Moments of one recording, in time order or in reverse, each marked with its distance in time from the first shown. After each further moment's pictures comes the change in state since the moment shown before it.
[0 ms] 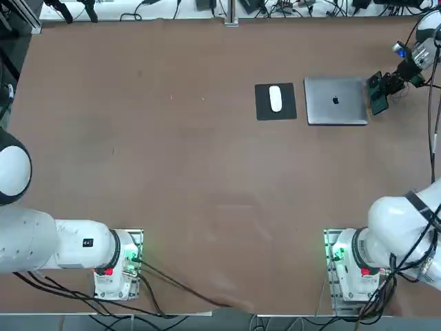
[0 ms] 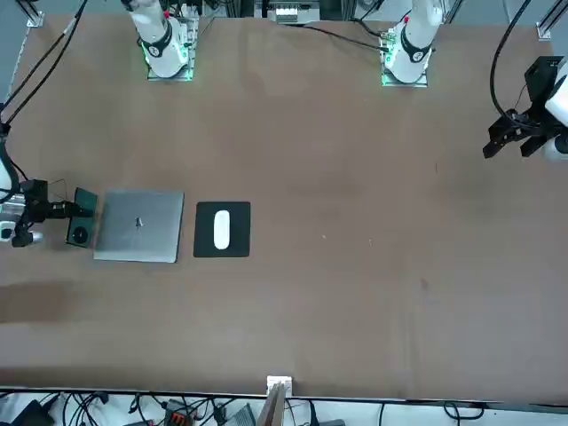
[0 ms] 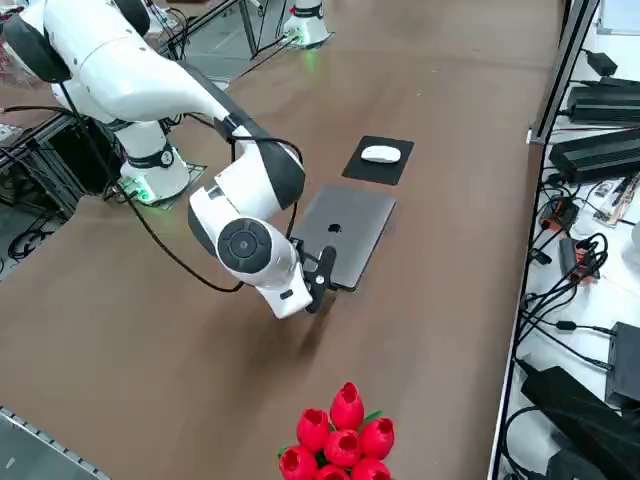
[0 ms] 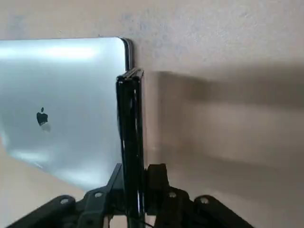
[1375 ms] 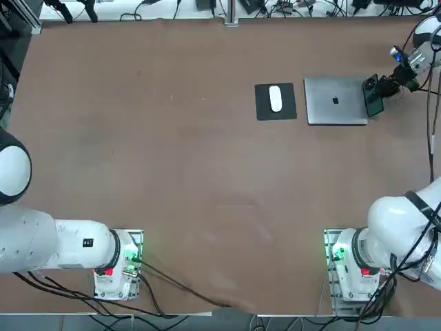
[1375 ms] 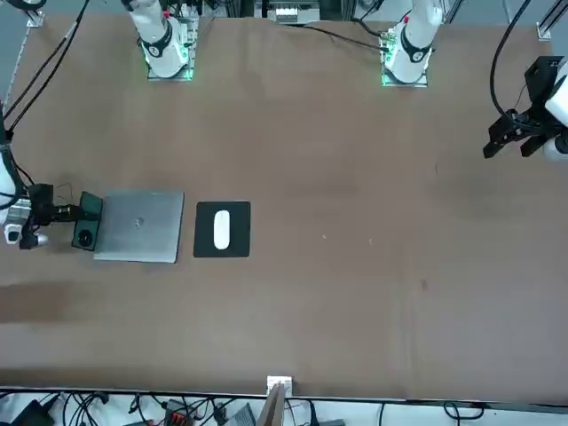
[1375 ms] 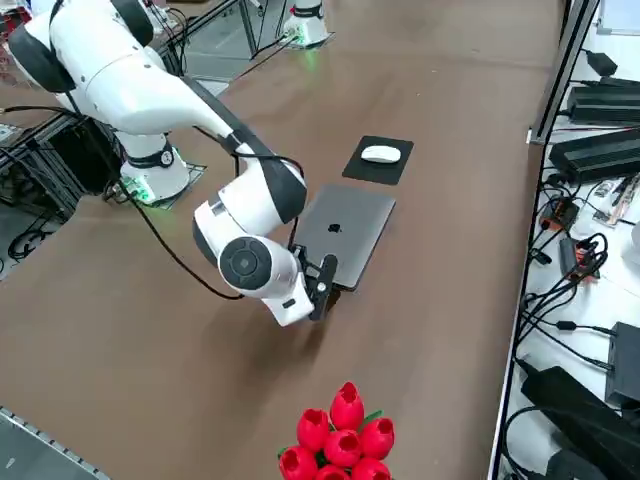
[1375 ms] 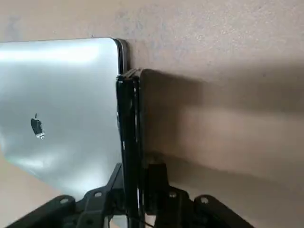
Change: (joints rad) arm -0.004 0.052 0.001 0.003 0.037 0.032 -0.034
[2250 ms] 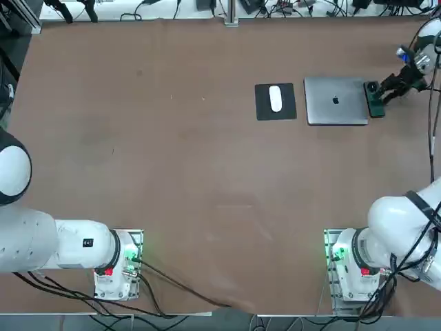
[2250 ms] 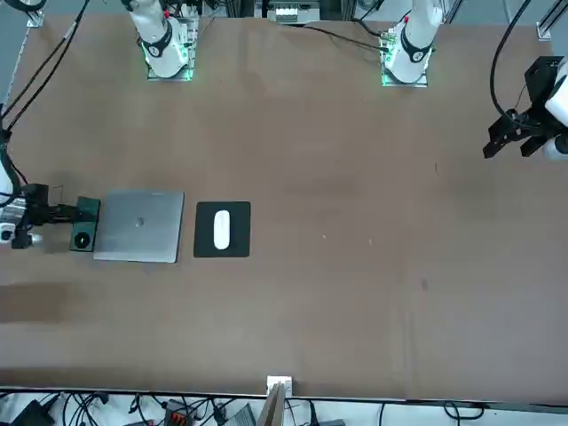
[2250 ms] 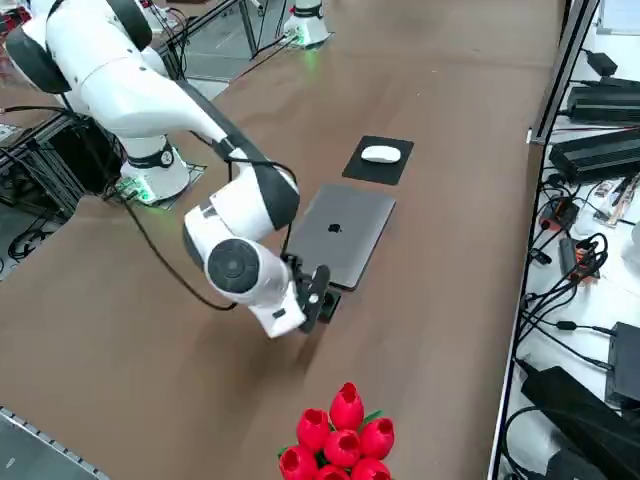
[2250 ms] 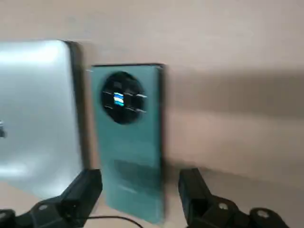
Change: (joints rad) arm -0.013 -0.008 -0.046 0.031 -0.089 0.050 -0.004
